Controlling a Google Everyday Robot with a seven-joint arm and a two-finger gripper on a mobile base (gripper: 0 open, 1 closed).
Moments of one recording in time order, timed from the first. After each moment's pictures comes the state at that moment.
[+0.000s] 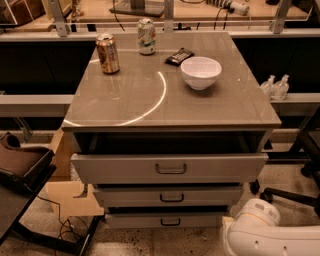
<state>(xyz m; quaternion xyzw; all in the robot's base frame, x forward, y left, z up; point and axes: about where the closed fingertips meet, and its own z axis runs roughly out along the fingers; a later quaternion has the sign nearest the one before) 0.344 -0.231 0.476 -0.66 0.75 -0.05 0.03</state>
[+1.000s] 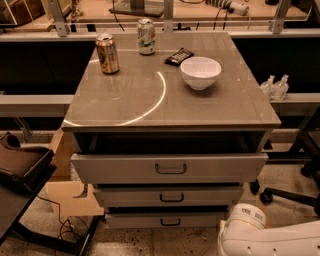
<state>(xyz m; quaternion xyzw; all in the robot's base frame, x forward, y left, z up) 0.348 -0.220 0.439 -0.64 0.77 -0.06 0.02</state>
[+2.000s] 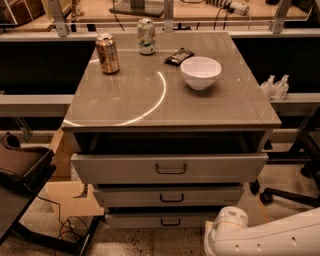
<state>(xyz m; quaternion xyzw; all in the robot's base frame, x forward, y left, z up) 0.369 -0.182 0.372 -0.65 0.76 -0.01 0.06</state>
